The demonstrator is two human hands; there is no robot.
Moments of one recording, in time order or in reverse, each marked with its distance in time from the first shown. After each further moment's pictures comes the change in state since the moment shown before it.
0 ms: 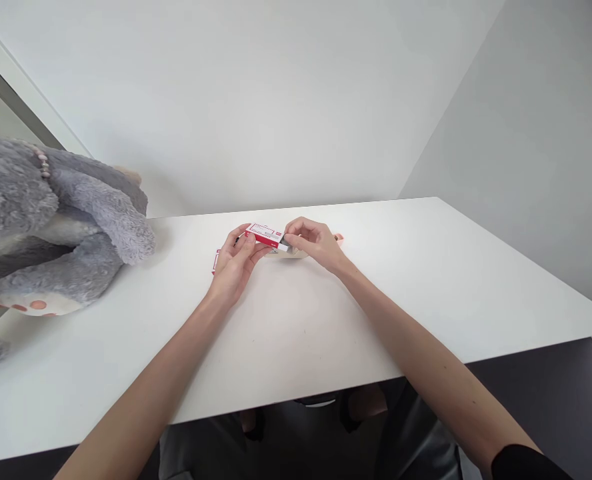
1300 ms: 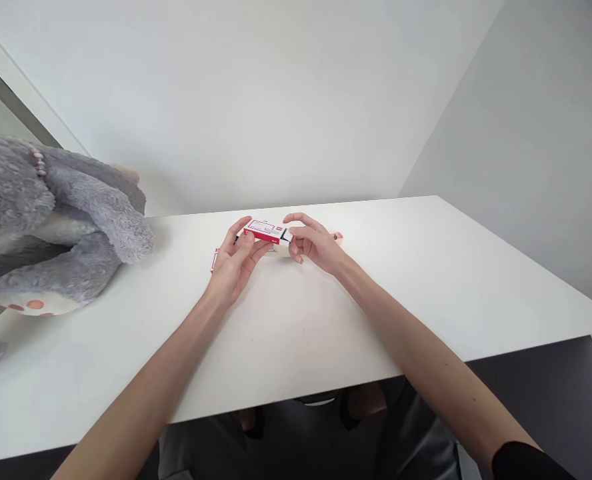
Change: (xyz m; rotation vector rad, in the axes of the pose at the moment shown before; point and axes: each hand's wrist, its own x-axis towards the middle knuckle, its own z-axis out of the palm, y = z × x) left_hand 0.001 0.000 -0.002 -0.065 -0.063 -0.002; right_hand 0.000 -0.008 -0.001 0.375 -0.113 0.263
